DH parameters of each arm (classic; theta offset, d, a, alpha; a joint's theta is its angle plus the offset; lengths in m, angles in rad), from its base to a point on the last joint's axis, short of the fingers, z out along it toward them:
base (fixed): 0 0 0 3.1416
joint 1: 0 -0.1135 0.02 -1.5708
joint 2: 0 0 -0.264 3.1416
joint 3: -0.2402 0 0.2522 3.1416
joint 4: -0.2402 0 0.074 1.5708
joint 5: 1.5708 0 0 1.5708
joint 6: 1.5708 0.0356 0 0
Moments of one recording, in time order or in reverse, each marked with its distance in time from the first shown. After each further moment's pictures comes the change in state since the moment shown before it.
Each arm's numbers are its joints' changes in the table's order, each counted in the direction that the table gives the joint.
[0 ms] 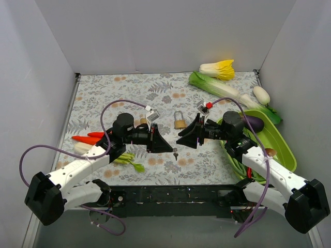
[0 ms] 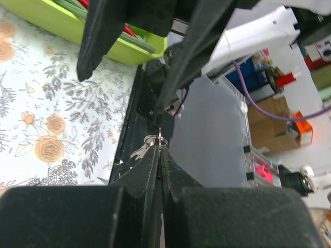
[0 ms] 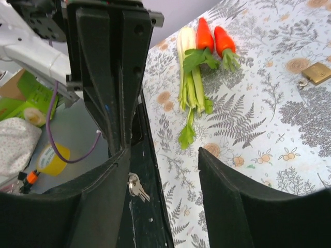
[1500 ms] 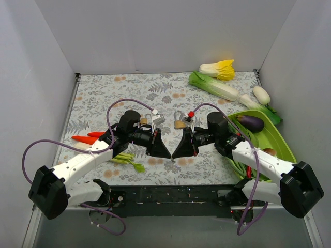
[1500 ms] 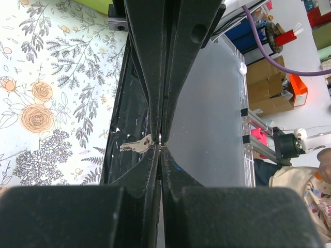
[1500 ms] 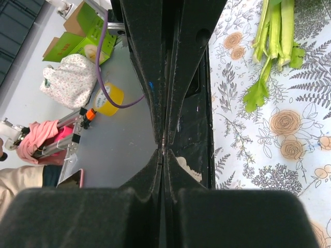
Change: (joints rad) left arm -0.001 -0.082 -0.103 -0.296 0.139 0.221; right arm -0.115 -0.154 -0.017 -0.057 -0.261 -0.023
